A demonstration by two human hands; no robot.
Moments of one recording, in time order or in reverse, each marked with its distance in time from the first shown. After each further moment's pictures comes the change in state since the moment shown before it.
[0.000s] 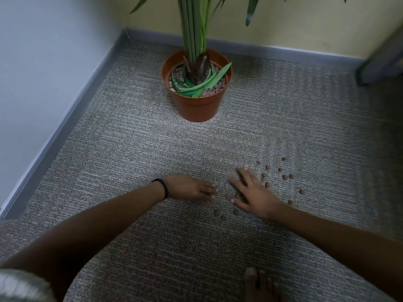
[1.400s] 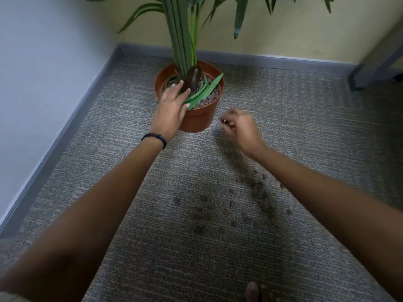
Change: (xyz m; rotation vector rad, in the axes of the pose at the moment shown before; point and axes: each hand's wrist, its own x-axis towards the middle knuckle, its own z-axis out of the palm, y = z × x) left_hand -0.015 -0.095 -0.124 -0.195 0.989 -0.946; right_hand 0.095 -0.015 -0.149 0.303 0.654 0.009
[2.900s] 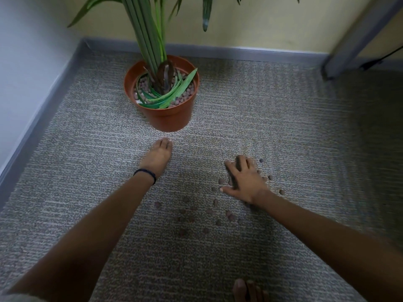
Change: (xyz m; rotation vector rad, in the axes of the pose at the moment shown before) left_hand -0.066 -0.024 0.096 0.421 -0.636 0.070; right_hand -0.125 0.066 0.028 -0.365 -0.541 0.313
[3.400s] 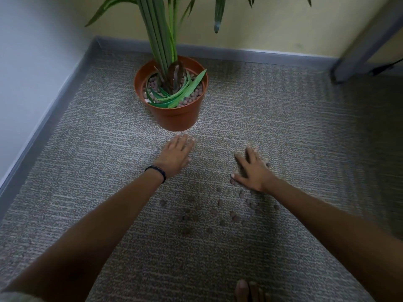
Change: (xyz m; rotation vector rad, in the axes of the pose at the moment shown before) left_hand -0.005 0.019 -0.016 -0.036 -0.046 0.125; right_hand 0.027 0.021 -0.011 0.075 -0.088 0.010
